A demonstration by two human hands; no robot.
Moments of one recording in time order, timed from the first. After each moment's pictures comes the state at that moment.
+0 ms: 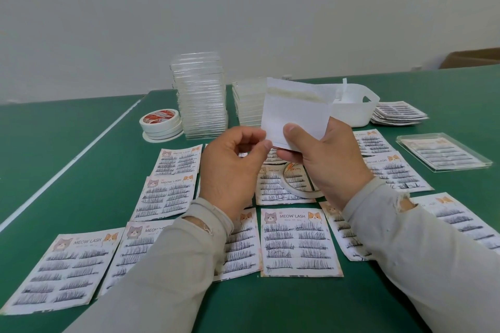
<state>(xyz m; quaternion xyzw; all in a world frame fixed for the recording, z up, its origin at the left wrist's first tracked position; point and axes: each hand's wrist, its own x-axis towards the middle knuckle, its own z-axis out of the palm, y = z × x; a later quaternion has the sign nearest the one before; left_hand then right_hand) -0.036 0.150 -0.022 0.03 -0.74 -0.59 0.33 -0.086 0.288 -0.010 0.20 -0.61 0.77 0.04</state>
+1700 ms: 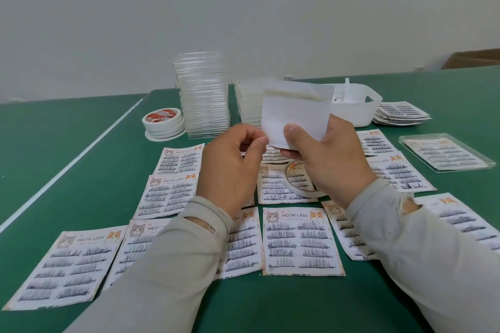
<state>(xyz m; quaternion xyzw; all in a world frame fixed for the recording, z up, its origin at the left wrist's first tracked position) -0.036 0.141 -0.021 0.00 -0.81 -0.47 0.35 -0.086 0.289 -0.009 0.23 -0.65 0.72 0.07</state>
